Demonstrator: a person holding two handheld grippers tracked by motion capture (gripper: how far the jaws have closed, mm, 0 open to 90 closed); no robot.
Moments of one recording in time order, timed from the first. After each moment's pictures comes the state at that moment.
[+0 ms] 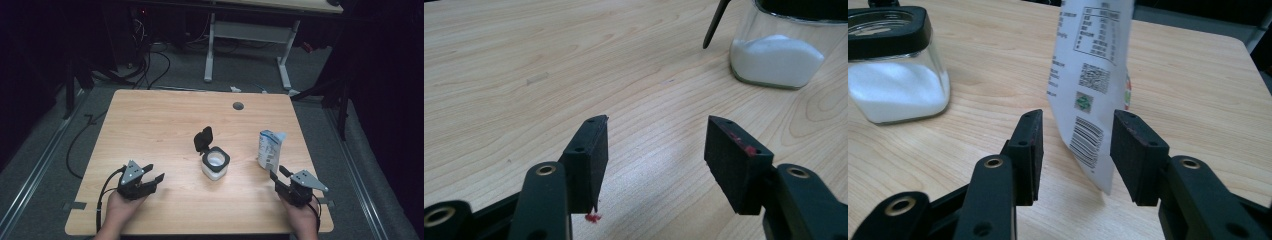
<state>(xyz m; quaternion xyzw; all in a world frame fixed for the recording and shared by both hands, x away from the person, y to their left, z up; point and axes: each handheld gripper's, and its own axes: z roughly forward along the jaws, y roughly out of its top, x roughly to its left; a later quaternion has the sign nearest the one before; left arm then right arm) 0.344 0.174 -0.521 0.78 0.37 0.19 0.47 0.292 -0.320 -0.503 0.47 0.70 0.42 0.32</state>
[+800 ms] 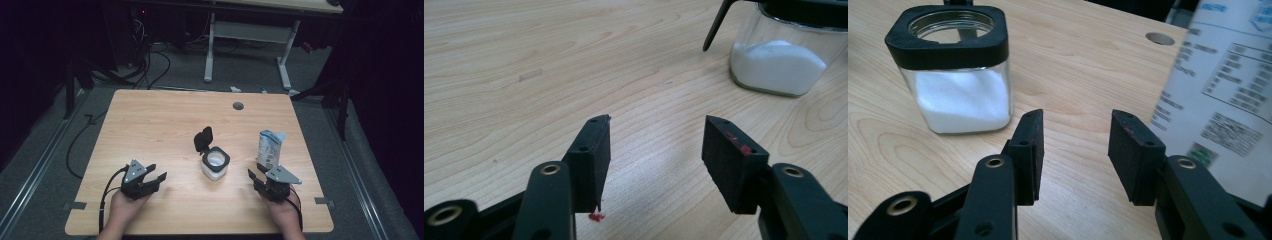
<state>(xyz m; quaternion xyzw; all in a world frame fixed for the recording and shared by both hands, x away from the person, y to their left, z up) 0.346 0.164 -0.522 0.77 0.38 0.18 0.47 0.310 -0.262 -0.499 0.42 0.75 0.42 0.30</state>
